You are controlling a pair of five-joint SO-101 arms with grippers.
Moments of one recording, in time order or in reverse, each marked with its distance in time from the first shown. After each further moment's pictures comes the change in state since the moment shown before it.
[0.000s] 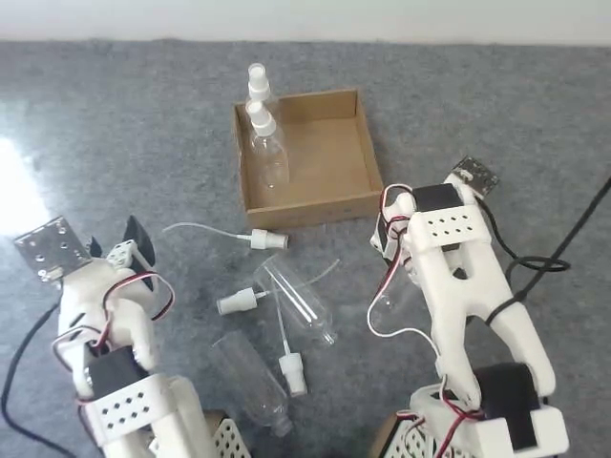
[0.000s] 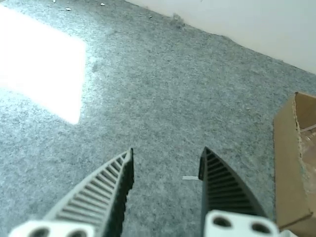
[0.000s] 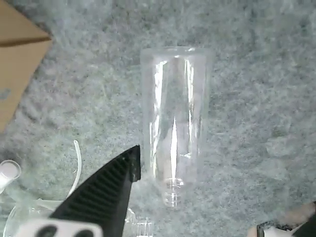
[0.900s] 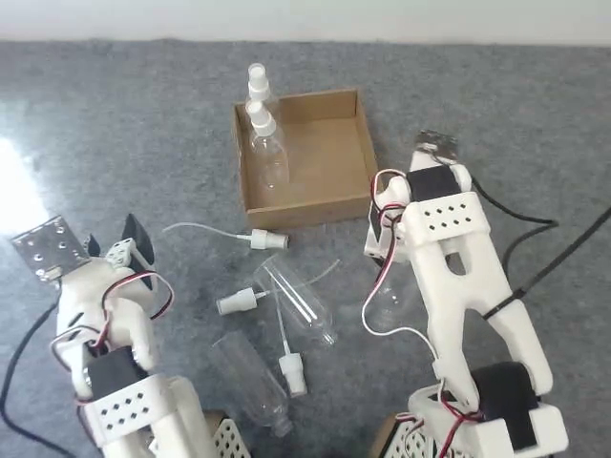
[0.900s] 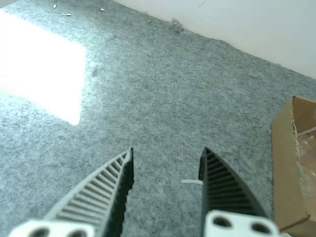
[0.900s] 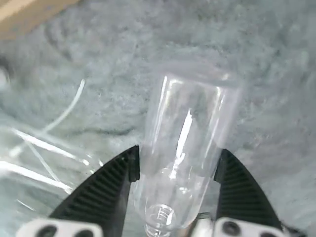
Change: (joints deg) left arm 0.0 0.0 -0.8 0.0 0.0; right arm -2.6 0.0 -11.0 12.5 22.2
